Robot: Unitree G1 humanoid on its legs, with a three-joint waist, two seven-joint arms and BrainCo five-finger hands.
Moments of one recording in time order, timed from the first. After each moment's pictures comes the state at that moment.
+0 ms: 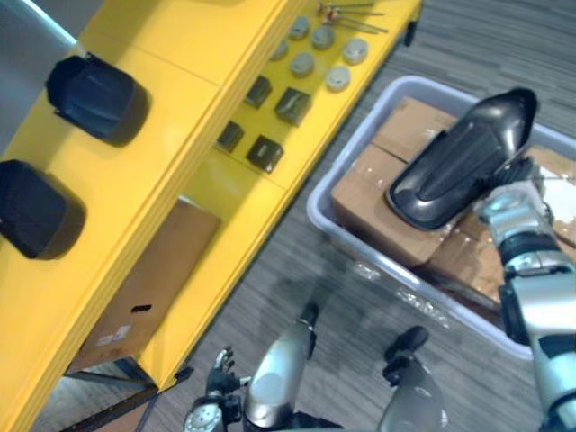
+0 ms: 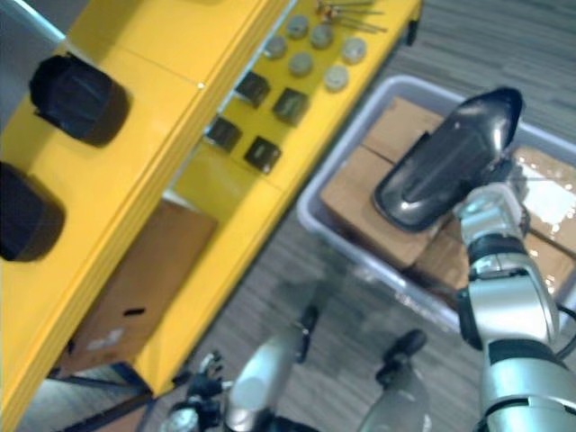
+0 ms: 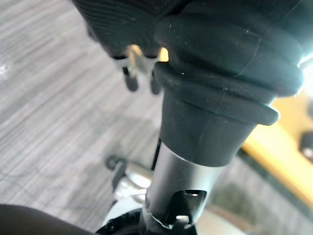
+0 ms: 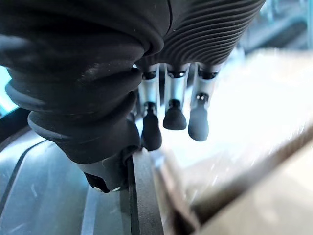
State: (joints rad) left arm 0.20 0.24 -0.36 0.55 -0.41 -0.13 0.24; right arm -1.02 -0.68 0.18 1.18 -0.22 0.18 -0.38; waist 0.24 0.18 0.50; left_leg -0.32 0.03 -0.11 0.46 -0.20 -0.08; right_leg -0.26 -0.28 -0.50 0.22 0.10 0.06
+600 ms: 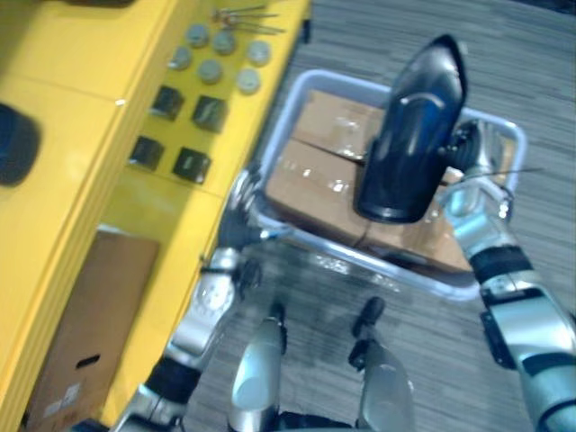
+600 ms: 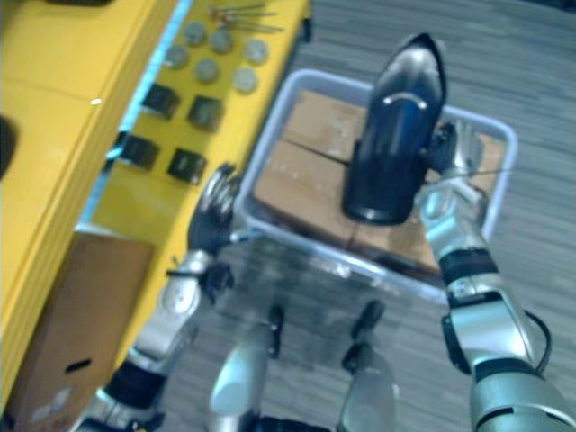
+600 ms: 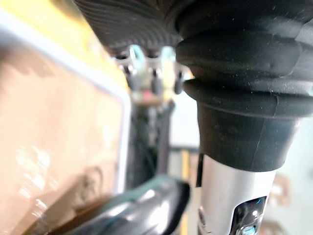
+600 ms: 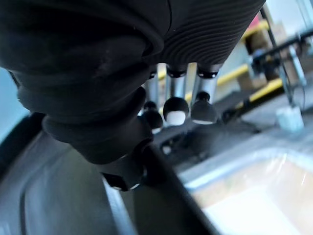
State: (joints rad) left arm -0.49 0.24 -0.34 0.09 -0.26 -0.12 0.30; right arm -0.92 -0.58 0.25 0.77 -0.42 0.08 -0.49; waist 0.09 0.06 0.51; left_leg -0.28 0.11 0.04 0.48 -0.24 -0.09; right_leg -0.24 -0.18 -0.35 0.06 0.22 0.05
